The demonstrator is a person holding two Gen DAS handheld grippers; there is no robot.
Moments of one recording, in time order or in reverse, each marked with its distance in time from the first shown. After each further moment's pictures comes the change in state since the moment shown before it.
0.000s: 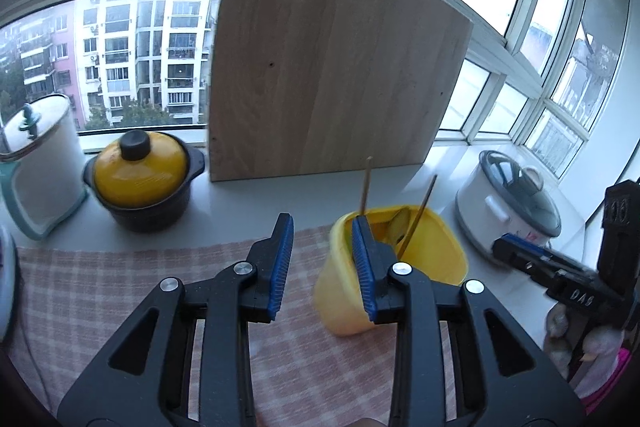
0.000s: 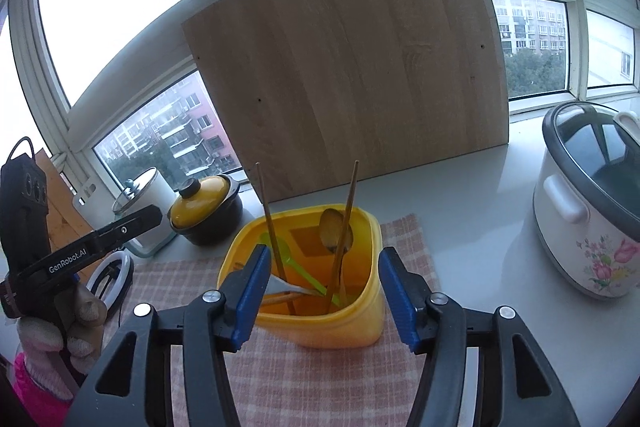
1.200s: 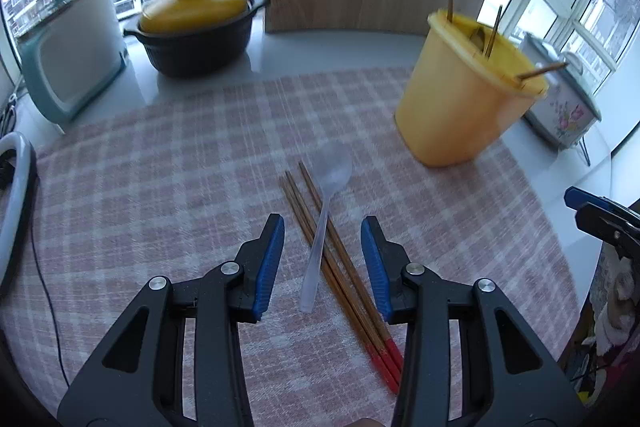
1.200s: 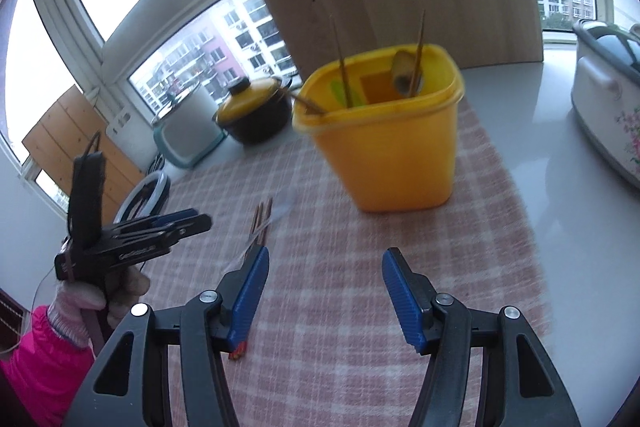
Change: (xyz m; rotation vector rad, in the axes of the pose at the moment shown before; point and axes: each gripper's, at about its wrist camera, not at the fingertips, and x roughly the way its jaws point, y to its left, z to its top) left arm 0.011 0.069 -0.124 0.040 0.341 0.082; right arm 0.001 0.047 -0.113 -0.018 0.213 0.113
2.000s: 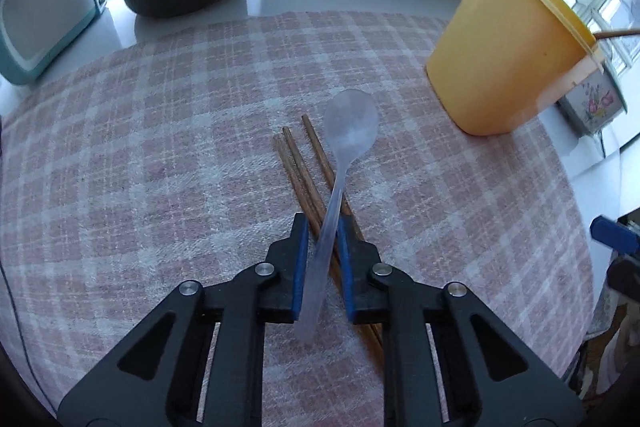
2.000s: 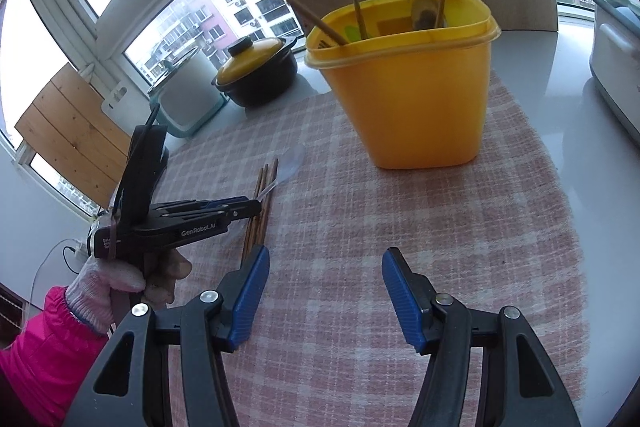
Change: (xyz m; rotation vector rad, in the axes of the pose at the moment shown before) left arm 0.063 0.005 -0.004 -0.052 0.123 -0.009; right arm 0.033 0.014 -0.014 0.006 0.095 0.010
